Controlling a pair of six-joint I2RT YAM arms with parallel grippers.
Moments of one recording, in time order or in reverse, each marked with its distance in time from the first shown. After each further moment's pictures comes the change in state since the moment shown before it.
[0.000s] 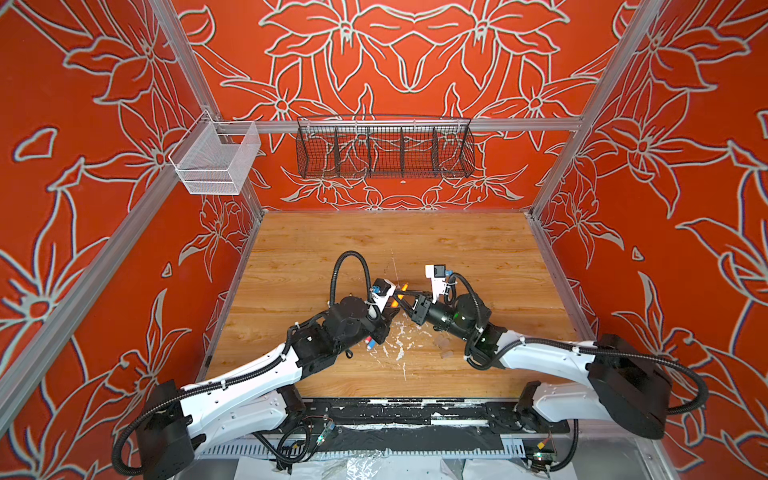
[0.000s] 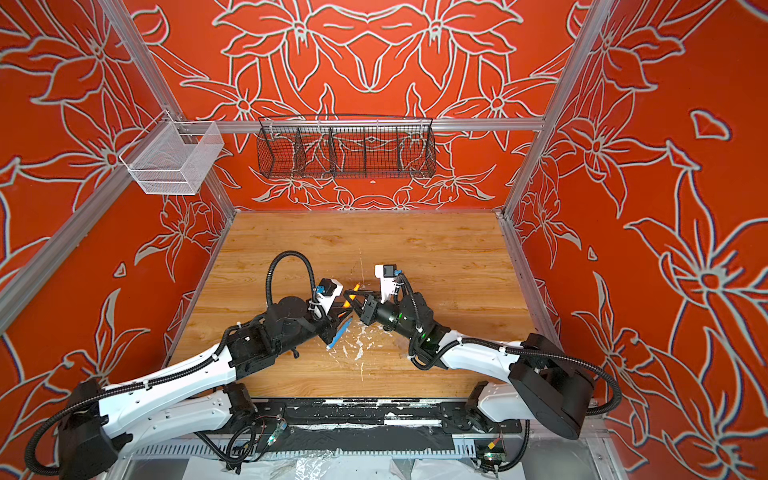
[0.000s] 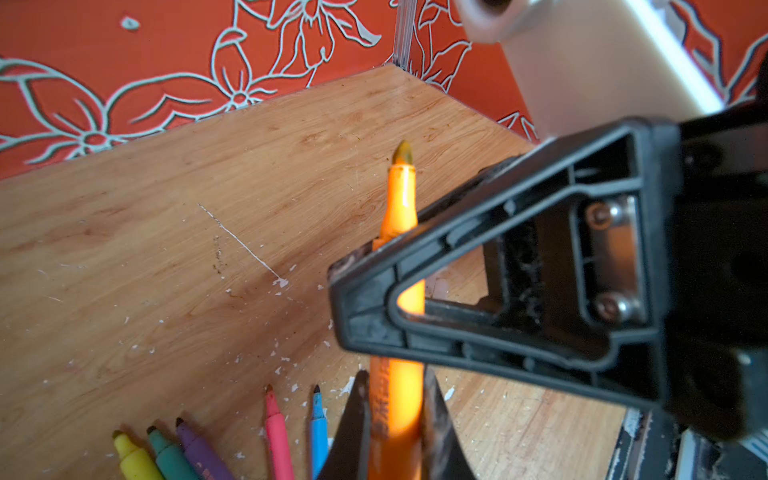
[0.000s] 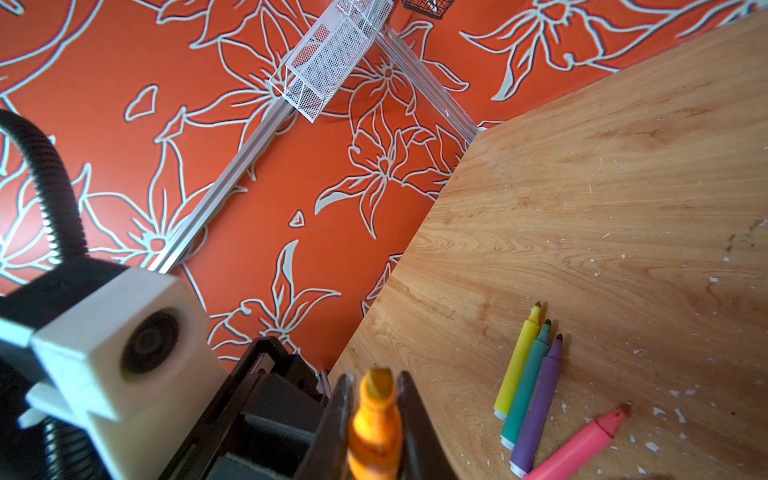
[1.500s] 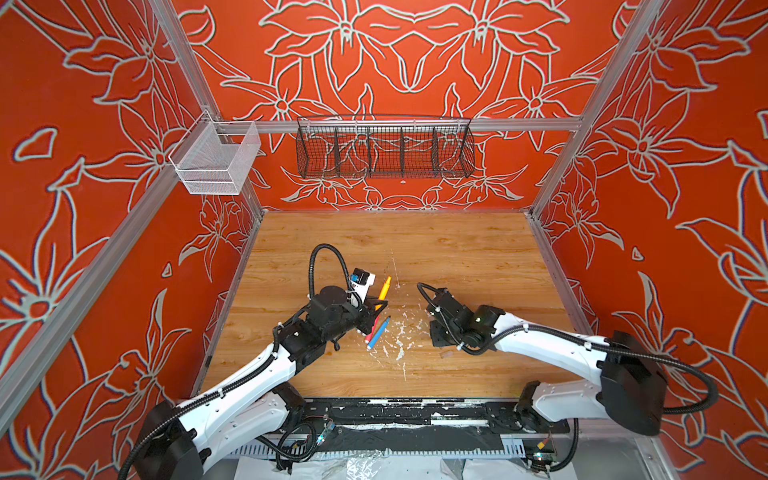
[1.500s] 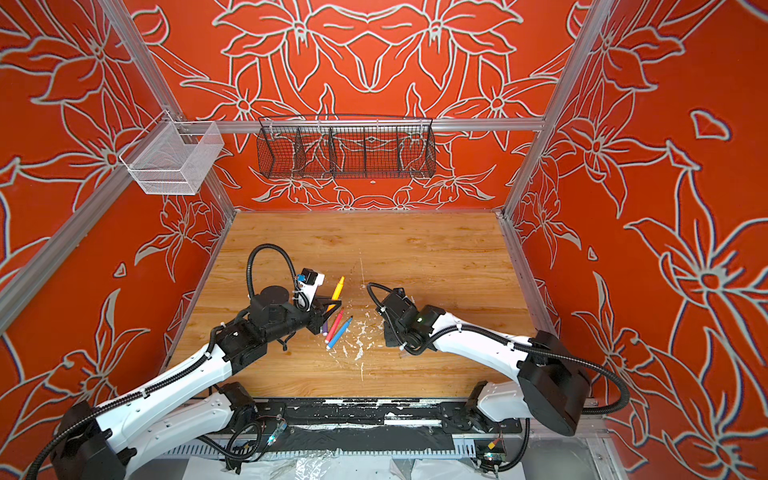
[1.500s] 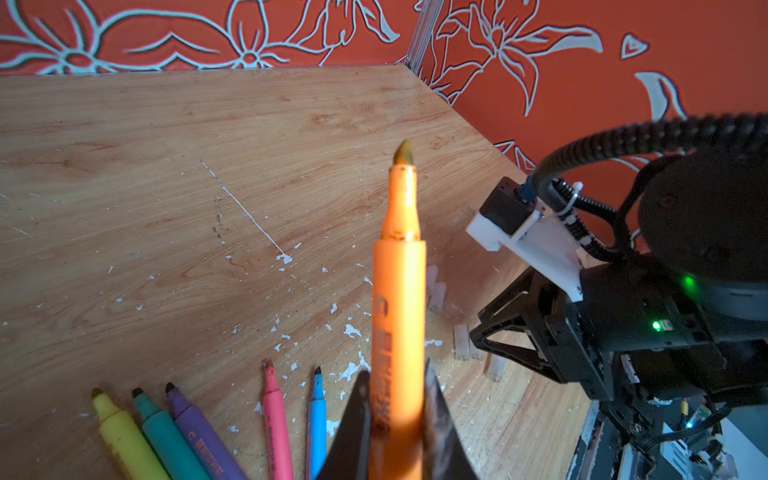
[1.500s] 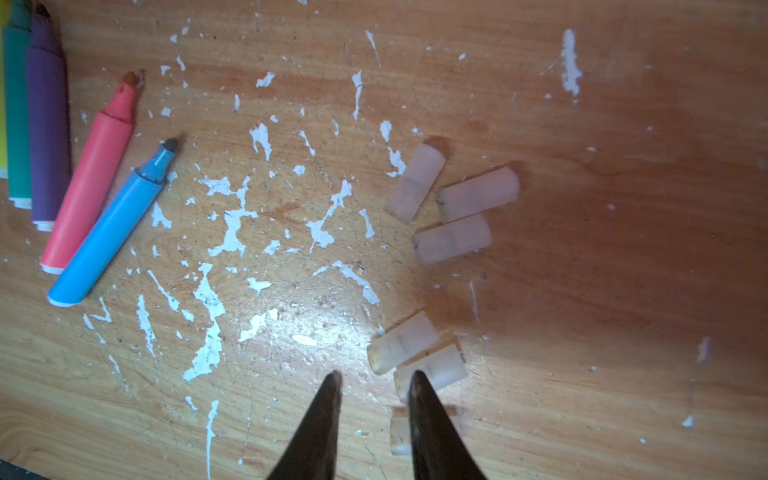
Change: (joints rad) left arm 0.242 -0.056 -0.047 -0.009 0.249 -0.119; right arm 0.004 0.066 0.306 -1.437 0.315 -0.146
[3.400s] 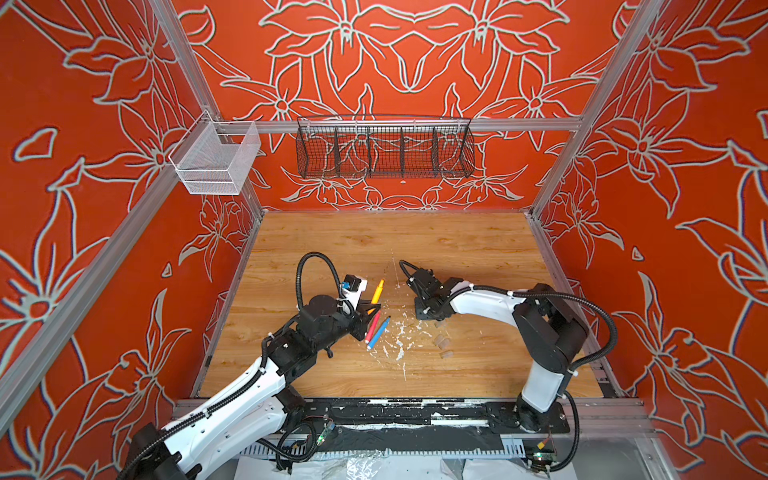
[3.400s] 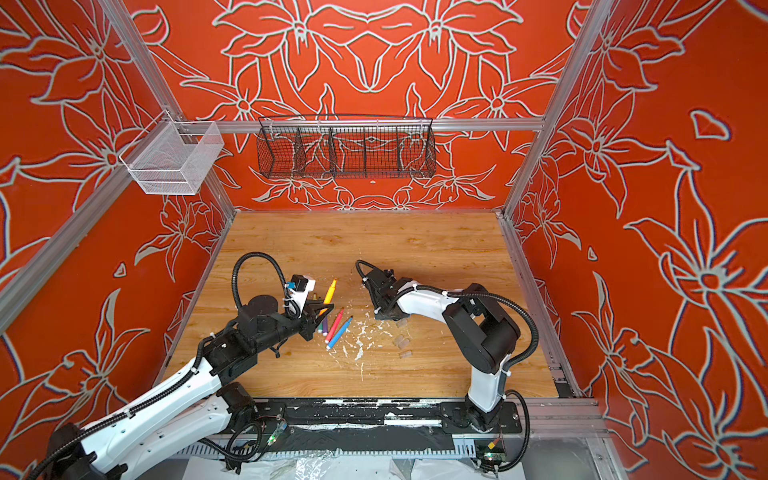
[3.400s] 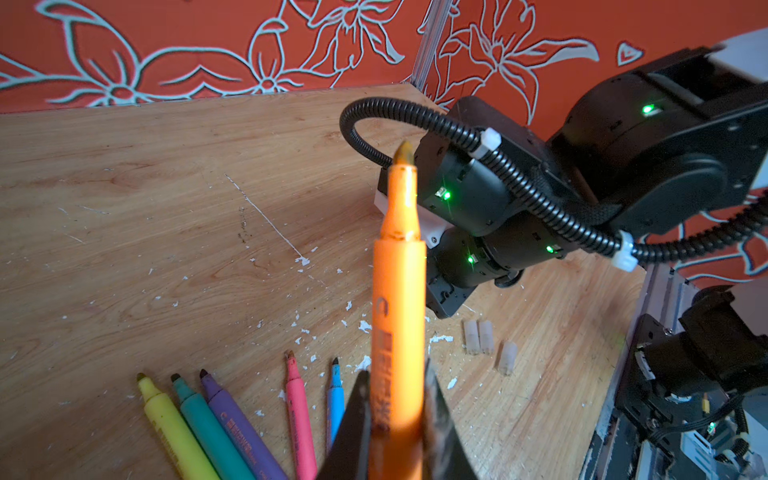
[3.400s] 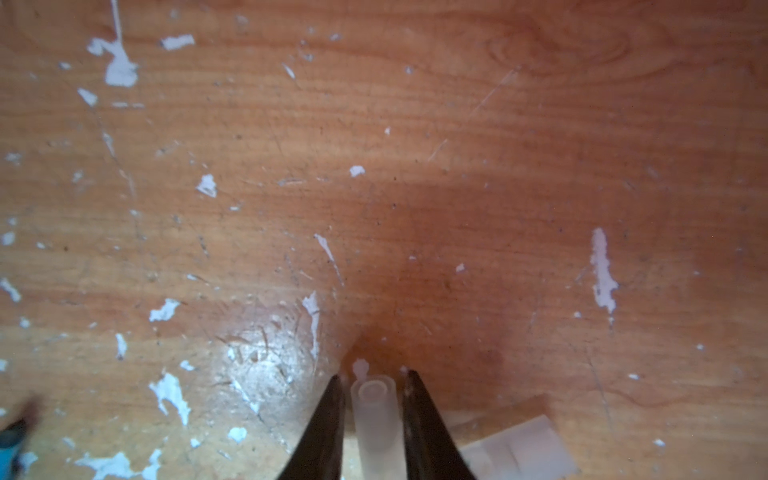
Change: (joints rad) left arm 0.000 -0.148 -0.071 -0.021 -0.031 0.032; right arm -0.150 0.436 0.270 0.068 0.076 -0.057
